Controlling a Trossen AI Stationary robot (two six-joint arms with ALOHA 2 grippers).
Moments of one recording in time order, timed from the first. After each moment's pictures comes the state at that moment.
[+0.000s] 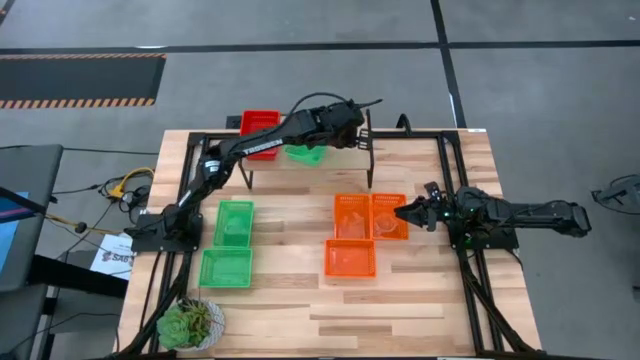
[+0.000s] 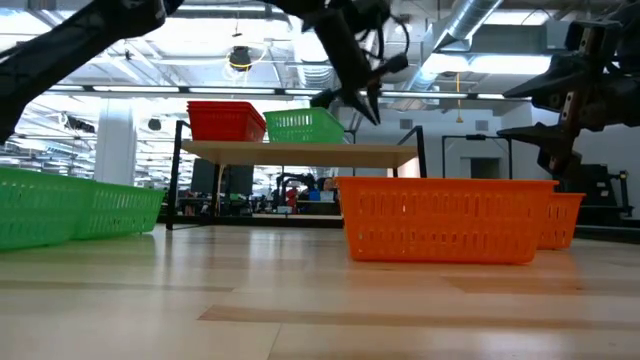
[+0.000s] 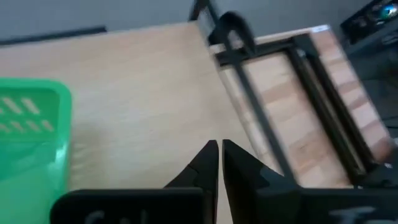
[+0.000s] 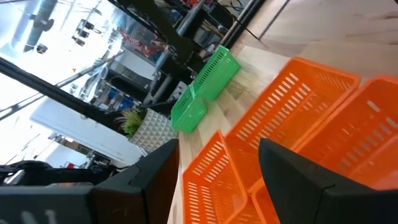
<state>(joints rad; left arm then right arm) 0.34 2.26 2.35 -0.92 -0.26 -0.84 -0.09 0.15 0.01 0.02 -0.05 0.93</state>
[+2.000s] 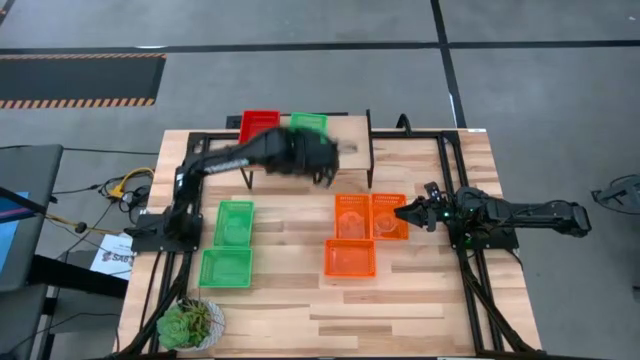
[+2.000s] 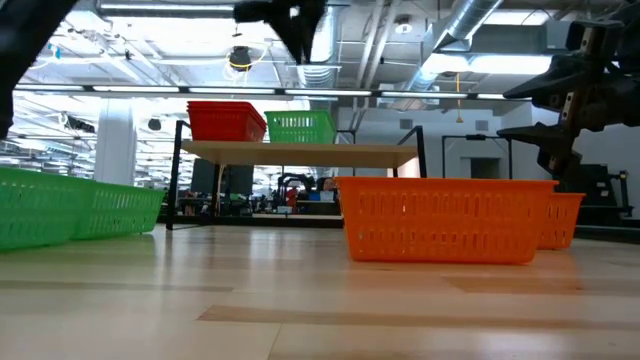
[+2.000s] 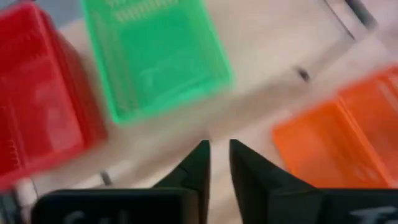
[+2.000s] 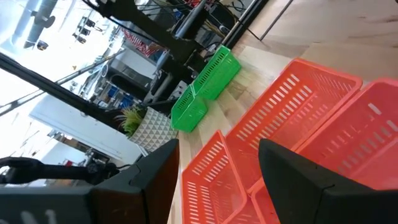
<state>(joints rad) 0.08 2.03 2.34 -1.58 -0.49 -0.93 -0.09 0.15 0.01 0.02 -0.05 0.92</state>
